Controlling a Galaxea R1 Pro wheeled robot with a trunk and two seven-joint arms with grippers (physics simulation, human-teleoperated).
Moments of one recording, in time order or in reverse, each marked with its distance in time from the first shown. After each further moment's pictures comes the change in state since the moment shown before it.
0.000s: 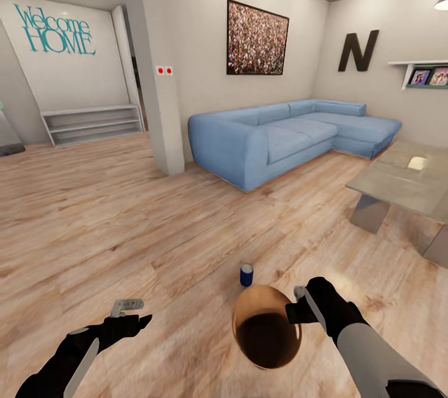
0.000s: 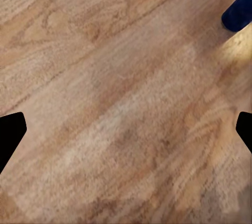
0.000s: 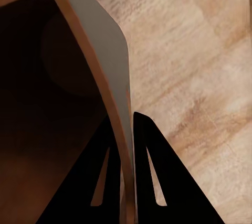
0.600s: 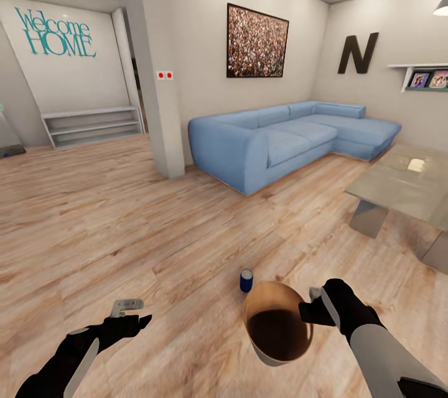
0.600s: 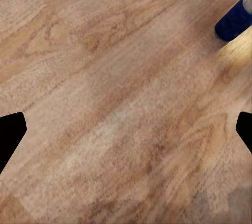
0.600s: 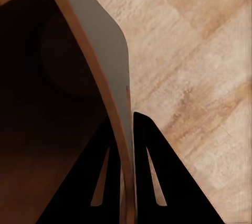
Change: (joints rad) left arm 0.000 0.000 0.000 0.001 0.000 0.000 0.001; right arm 0.000 -0.045 -0.159 0.007 0.015 0.006 0.000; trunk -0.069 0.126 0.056
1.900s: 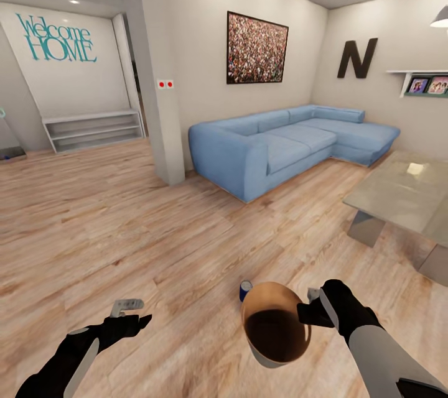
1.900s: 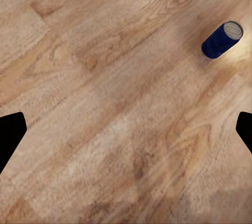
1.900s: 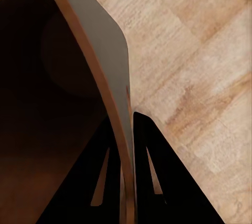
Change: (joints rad) left arm 0.000 0.000 0.000 0.000 0.000 -0.003 0.000; right arm 0.003 0.007 -0.003 0.002 -0.011 0.007 0.001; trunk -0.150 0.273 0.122
